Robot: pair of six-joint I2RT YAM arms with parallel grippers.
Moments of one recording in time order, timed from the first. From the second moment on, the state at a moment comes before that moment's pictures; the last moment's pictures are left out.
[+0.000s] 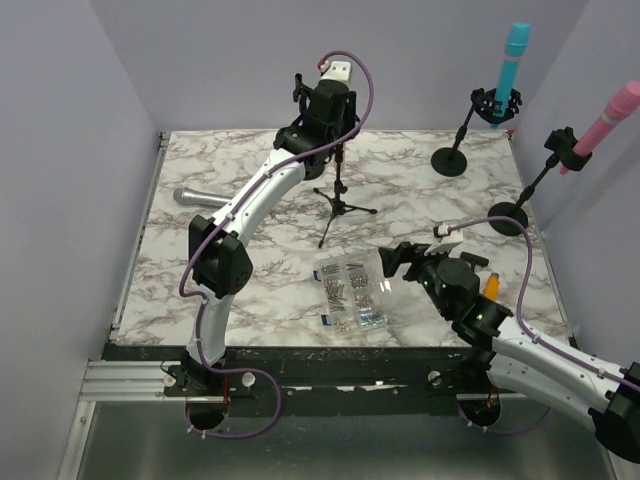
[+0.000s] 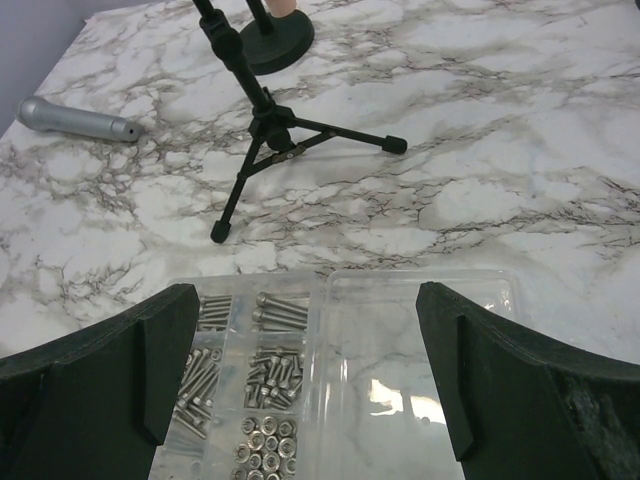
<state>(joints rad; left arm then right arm) -0.60 2.09 2.18 -0.43 -0.30 -0.25 0.79 0.75 0.36 0.21 0.46 0.37</state>
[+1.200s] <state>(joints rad) -0.64 1.98 2.13 -0.44 -0.28 -0.12 0.79 0.81 0.35 0.24 0.46 0.37</state>
